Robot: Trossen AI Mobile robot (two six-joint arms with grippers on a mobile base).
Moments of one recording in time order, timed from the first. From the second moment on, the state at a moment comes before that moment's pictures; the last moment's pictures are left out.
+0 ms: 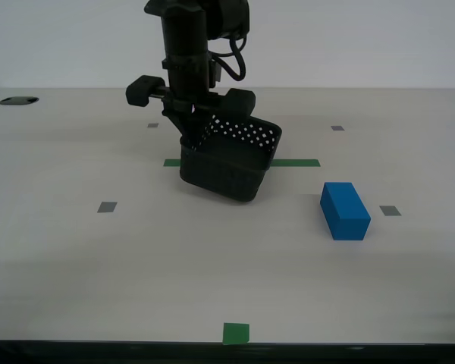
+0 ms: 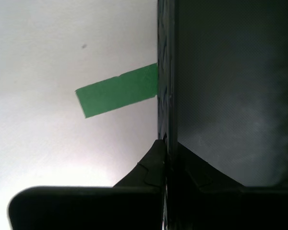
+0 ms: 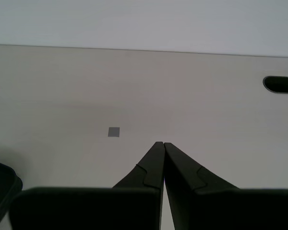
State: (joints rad) arm 0 0.02 1.22 1.13 -0.57 -0.01 -0.03; arm 1 -0.69 2.11 1.48 -0.80 -0.08 -0.39
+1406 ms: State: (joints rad) arm 0 0.54 1.29 0.98 -0.81 -0.21 0.33; arm 1 -0.28 2.11 1.98 -0.72 -0.07 0.05
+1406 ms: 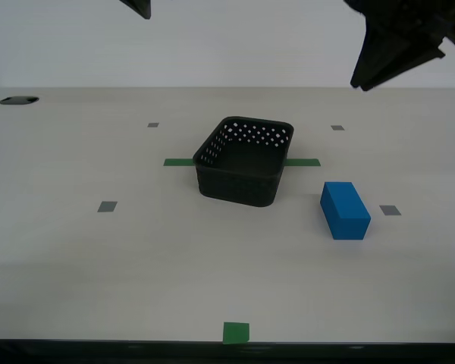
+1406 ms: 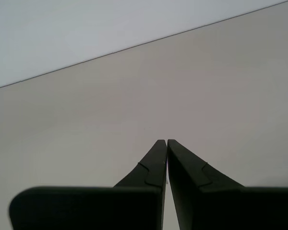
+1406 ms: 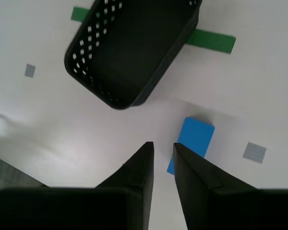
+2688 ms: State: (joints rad) arm 0 0.57 1.81 0.90 -0.59 -0.16 0.41; arm 1 -0.28 2.11 1.98 -0.73 -0.06 0.10
